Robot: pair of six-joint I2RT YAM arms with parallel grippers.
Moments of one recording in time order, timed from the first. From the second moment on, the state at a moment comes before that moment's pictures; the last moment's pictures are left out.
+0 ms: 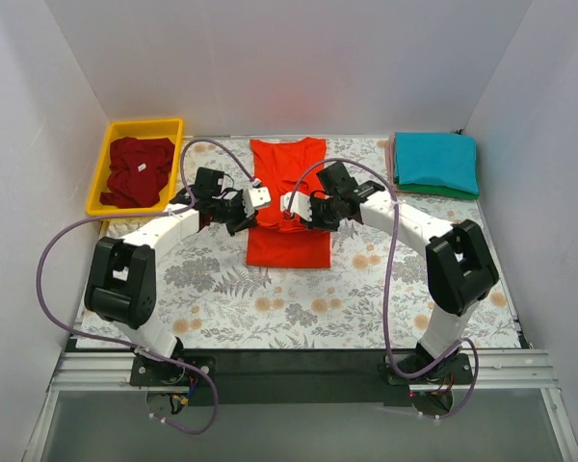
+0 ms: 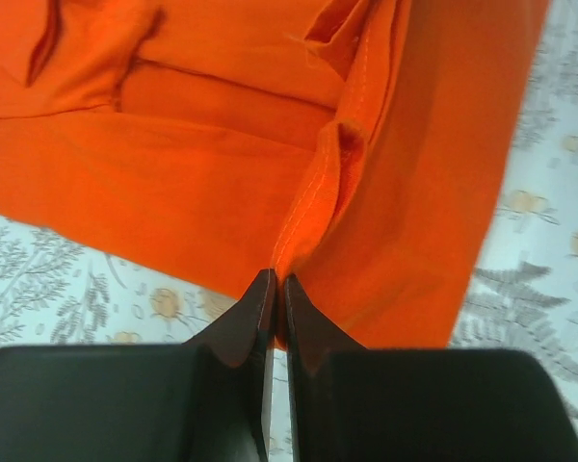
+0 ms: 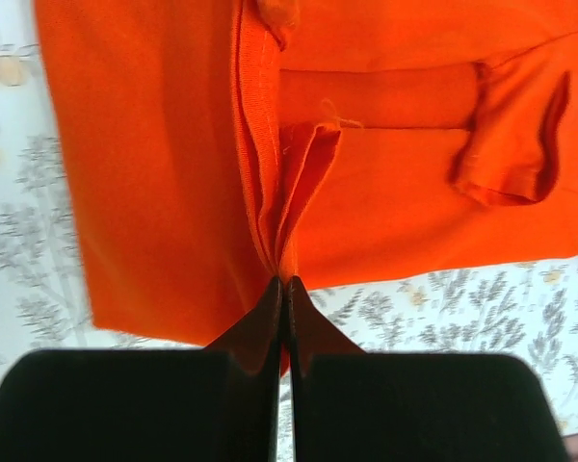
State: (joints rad) left arm -0.30 1.60 1.04 -0.33 0.66 0.83; right arm 0.64 1.74 1.30 -0.55 -0.33 -0.95
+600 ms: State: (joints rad) left arm -0.25 1.98 1.32 -0.11 0.61 0.84; right arm 0.53 2.11 1.71 -0.57 -0.34 -1.04
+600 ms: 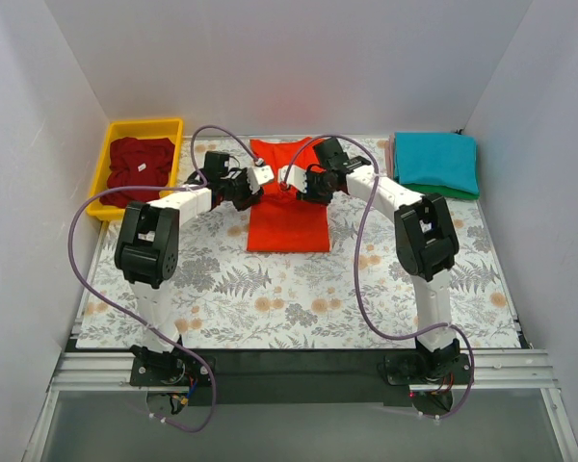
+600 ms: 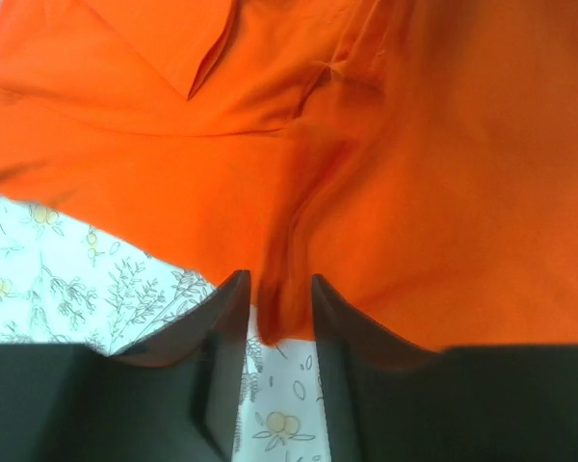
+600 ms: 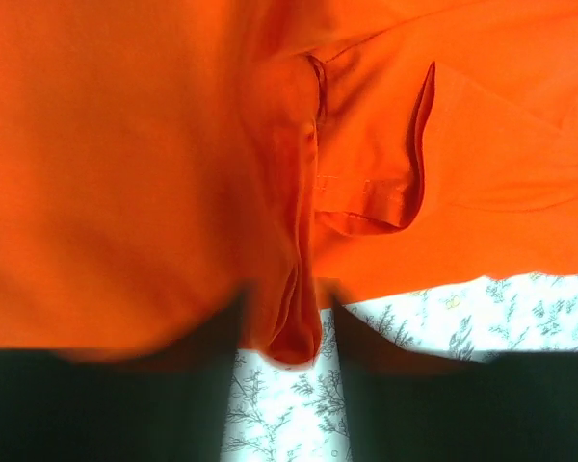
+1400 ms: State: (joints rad) left arm -0.29 1.51 0.82 -0.07 0.65 0.74; right arm 0.63 1.76 1.27 -0.58 -0.38 -0.94
